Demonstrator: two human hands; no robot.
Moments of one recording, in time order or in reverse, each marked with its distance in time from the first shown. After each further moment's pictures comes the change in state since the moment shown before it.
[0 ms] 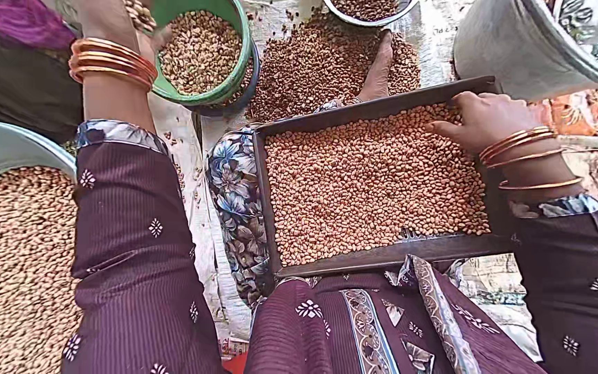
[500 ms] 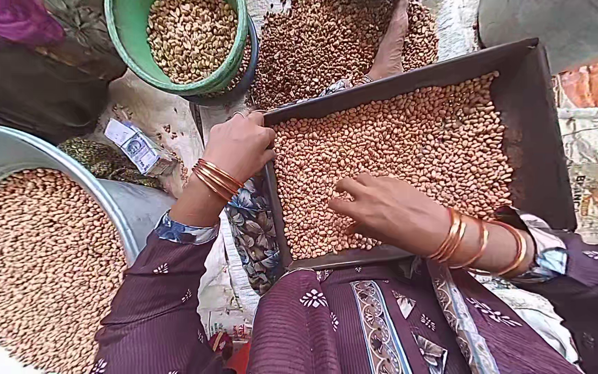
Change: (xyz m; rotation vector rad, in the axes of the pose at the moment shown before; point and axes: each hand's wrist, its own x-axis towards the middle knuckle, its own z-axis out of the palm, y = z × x) left_hand -0.162 -0.031 0.035 1.324 -0.917 0.500; right_hand -0.118 -0.127 0.053 -0.014 -0.121 -1.054
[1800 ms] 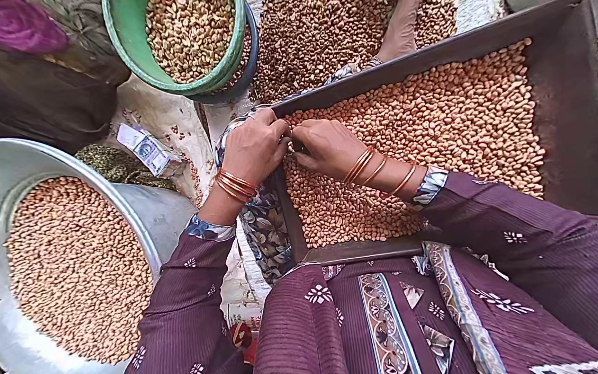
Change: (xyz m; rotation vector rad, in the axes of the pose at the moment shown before) left_hand 0.006 -0.004 0.036 -0.129 0.333 0.088; right_hand 0.126 0.035 0.010 0.309 0.231 0.194
